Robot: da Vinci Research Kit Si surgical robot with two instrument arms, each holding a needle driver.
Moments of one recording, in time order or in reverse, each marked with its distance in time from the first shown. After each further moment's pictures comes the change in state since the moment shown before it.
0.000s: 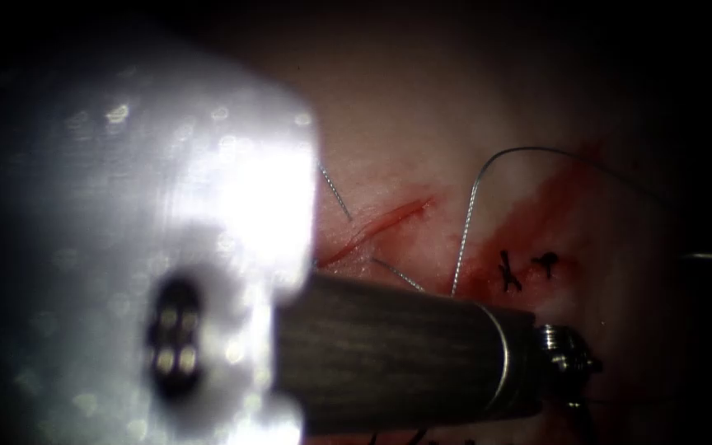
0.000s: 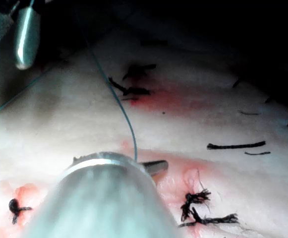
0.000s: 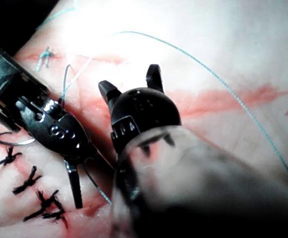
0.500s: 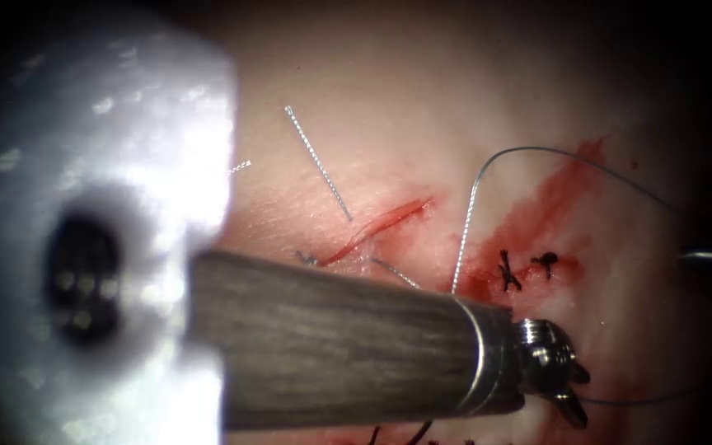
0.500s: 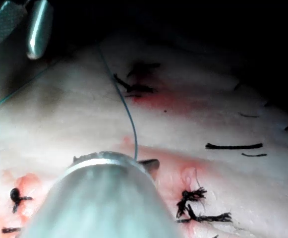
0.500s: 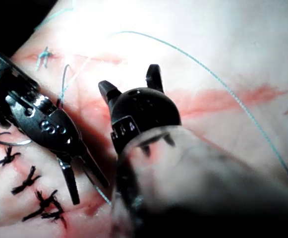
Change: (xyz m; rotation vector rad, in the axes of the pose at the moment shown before) right arm 0.000 0.000 0.000 0.000 0.000 0.000; left arm 0.000 0.001 -0.001 -0.053 0.033 -0.026
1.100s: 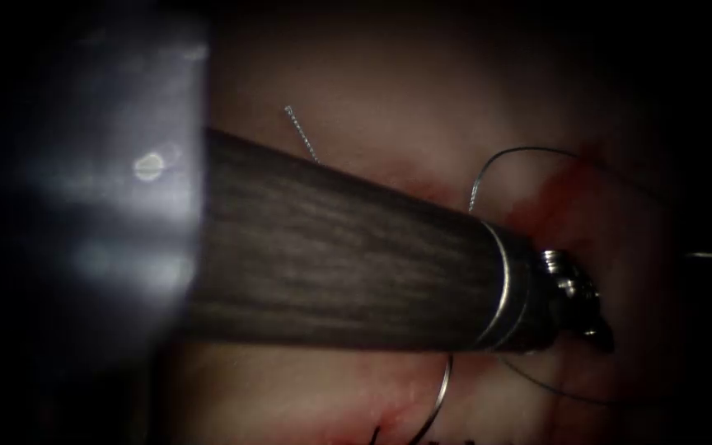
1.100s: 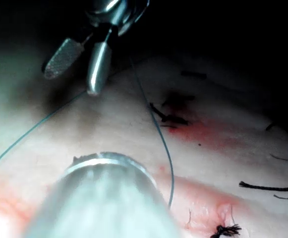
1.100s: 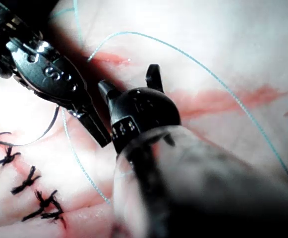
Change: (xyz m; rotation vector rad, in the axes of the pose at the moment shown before) right arm 0.000 0.000 0.000 -0.001 0.000 -0.005; left arm 0.003 -0.004 -0.009 0.180 0.136 -0.169
